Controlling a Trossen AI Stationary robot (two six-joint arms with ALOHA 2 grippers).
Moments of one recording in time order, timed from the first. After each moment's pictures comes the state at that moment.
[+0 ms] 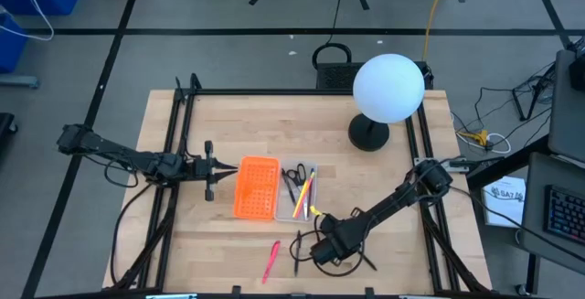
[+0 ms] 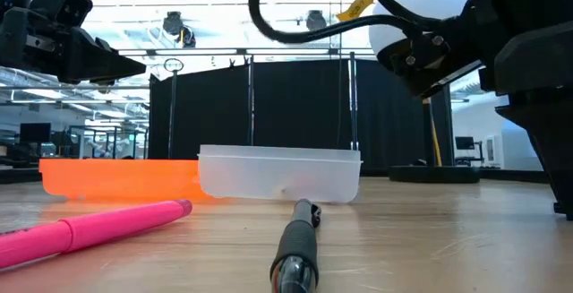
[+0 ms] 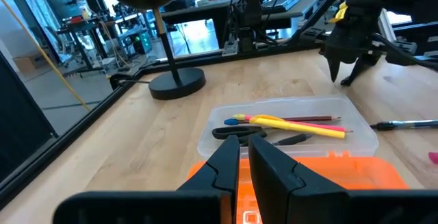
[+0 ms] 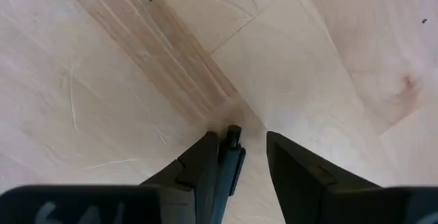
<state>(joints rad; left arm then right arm) -0.27 0.44 0.01 0.32 -0.34 0.13 0.55 2.13 1.49 -1.14 0.03 1.19</state>
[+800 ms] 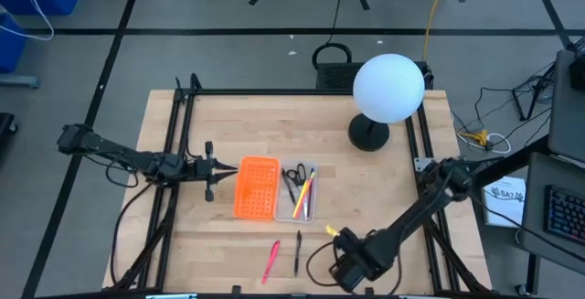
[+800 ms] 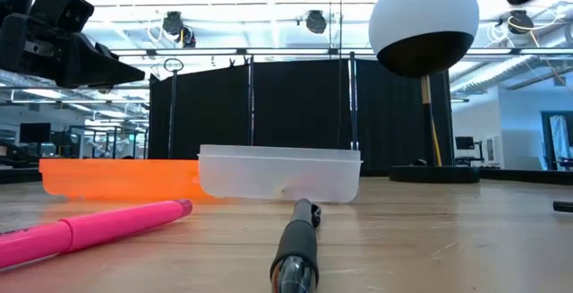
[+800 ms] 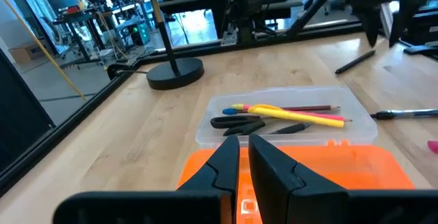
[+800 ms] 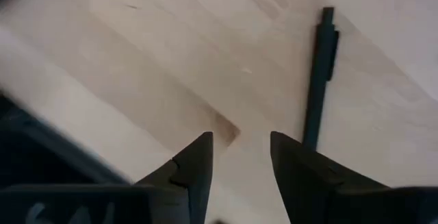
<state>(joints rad) -0.27 0.44 0.01 0.28 -0.34 0.11 0.73 1.97 1.49 -0.99 0.02 1.64</state>
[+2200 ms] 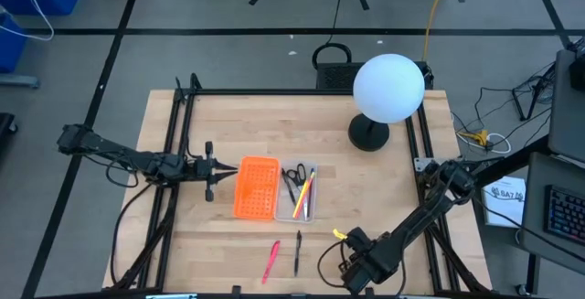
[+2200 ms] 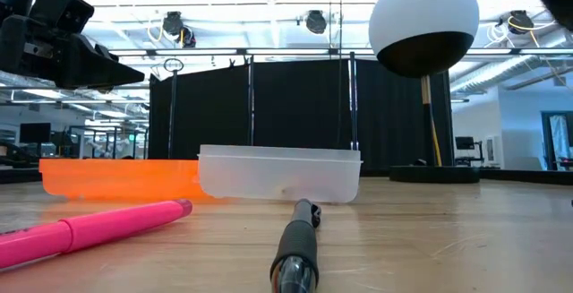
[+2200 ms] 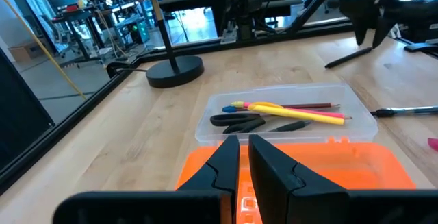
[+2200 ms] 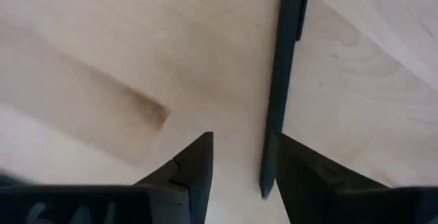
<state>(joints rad) -0.27 0.44 0.01 0.27 -0.34 0.11 0.78 1.98 1.44 -1.08 -0.03 1.78</state>
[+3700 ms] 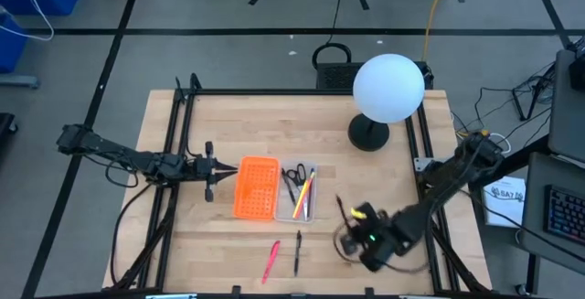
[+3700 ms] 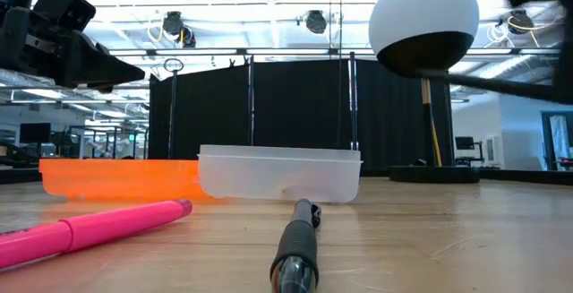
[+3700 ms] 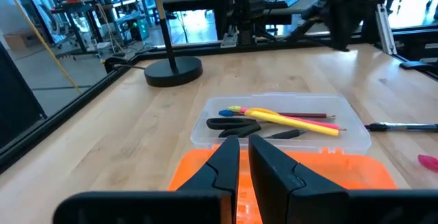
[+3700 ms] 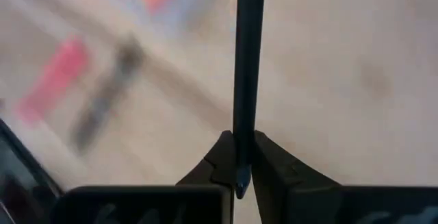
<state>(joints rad) -0.27 0.44 0.01 0.29 -0.34 0.04 0.76 1.64 1.07 -0.71 0.48 1.78</state>
